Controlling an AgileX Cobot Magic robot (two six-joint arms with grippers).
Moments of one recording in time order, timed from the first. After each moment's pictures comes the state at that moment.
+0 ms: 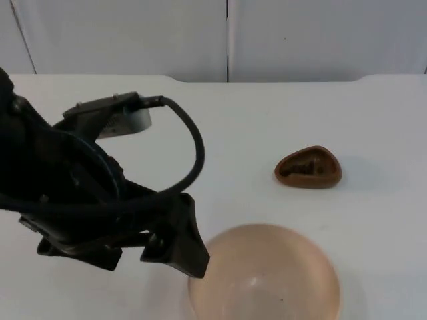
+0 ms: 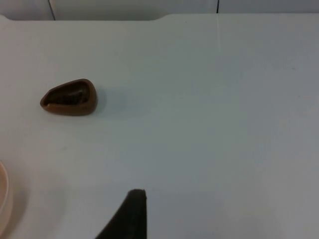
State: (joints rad) right arm 0.05 0.00 -0.52 -0.02 1.08 0.01; left arm -0.48 1.54 -0.66 -0.75 0.56 0.44
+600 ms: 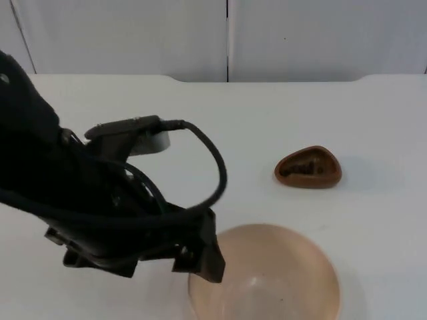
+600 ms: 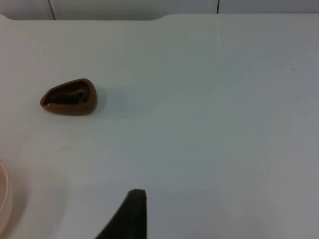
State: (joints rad) right arm 0.05 0.00 -0.52 -0.02 1.08 0.00; left arm -0.55 1.66 -0.66 -0.83 0.40 0.44
